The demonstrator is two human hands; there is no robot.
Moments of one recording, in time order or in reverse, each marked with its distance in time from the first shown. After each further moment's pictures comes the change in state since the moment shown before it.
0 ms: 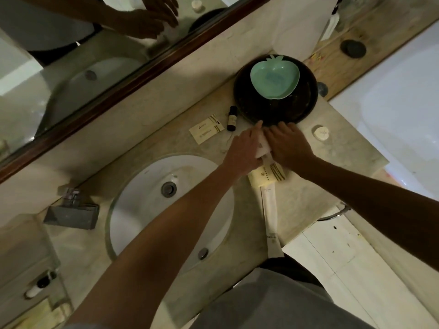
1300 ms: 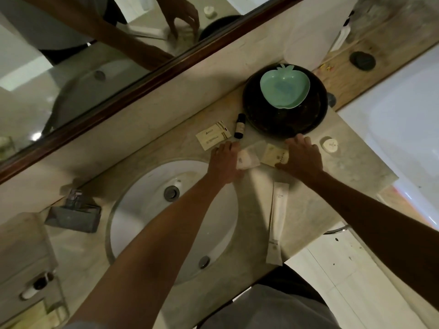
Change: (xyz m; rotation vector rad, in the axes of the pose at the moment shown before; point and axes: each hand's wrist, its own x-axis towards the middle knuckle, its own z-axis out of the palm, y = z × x) left_hand -0.012 -0.072 0.004 0.158 -0.062 -0.164; right_hand 0.002 0.010 0.032 0.282 -0.111 0.416
